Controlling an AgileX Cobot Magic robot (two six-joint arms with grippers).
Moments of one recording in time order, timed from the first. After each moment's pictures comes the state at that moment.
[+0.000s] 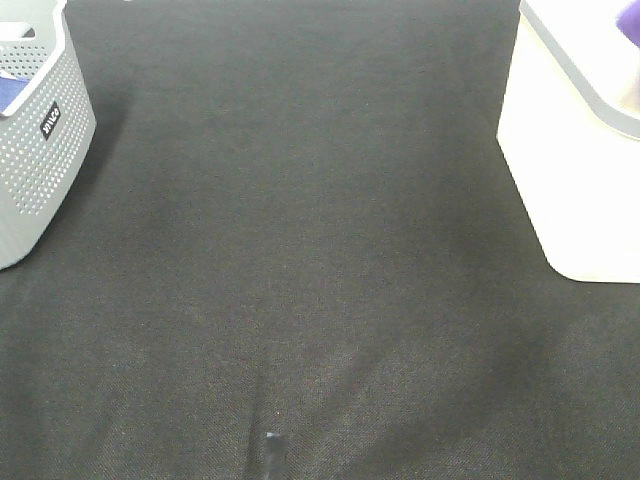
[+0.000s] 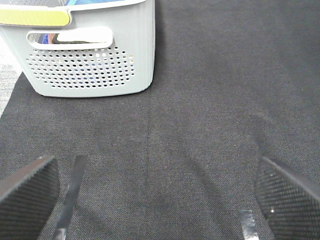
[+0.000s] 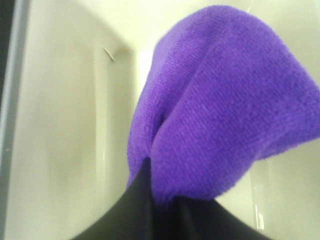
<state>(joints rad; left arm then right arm) -0.01 0.00 -0.49 0.06 1.05 -0.04 -0.20 2.00 -2.06 0.08 1.15 -0.15</state>
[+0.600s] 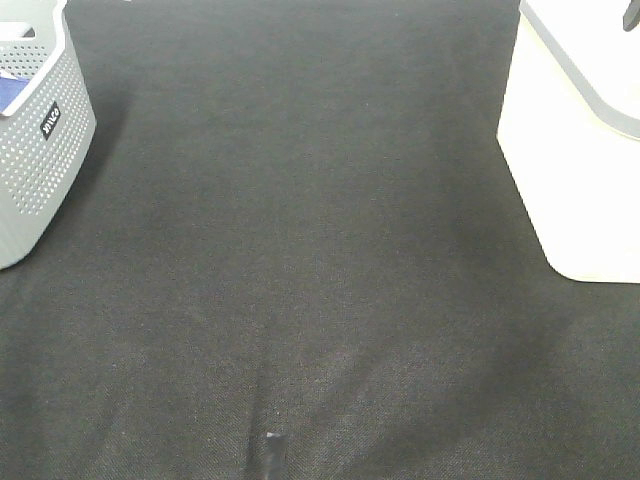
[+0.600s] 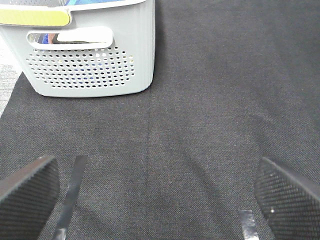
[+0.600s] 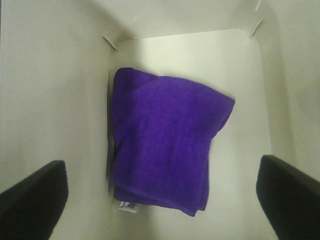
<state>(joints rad) -0.01 0.00 -0.49 0.06 1.05 -0.04 -0.20 2.05 -2.06 0.11 1.14 -0.10</state>
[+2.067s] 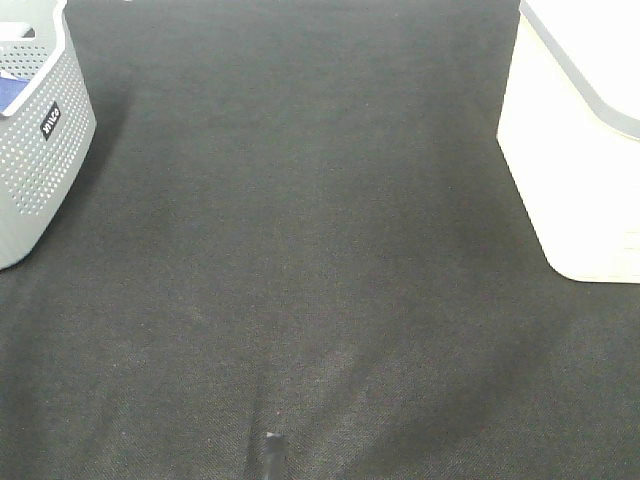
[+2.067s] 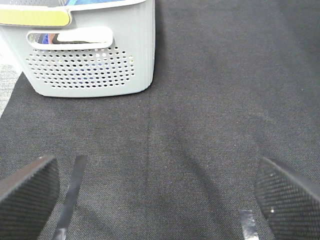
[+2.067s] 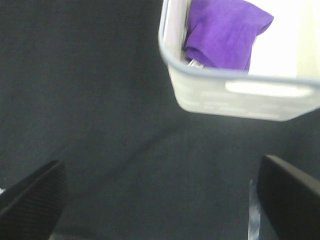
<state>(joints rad) -0.01 0.00 -0.49 0.06 1.05 -0.04 0.03 0.87 -1.12 0.05 1.18 -0.04</state>
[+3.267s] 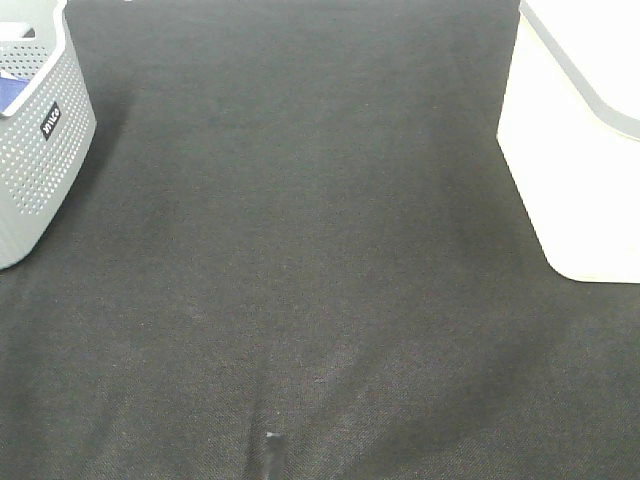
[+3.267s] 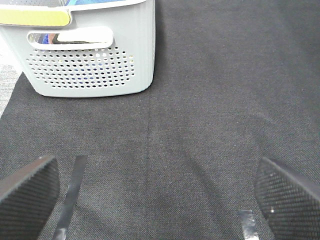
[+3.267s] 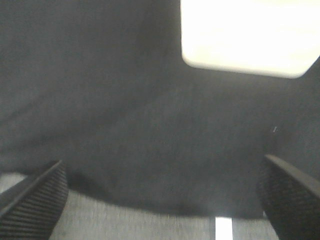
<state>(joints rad) -0.01 0.00 -0.49 0.06 1.05 -0.04 0.03 0.00 -0.51 0.05 1.22 -0.10</state>
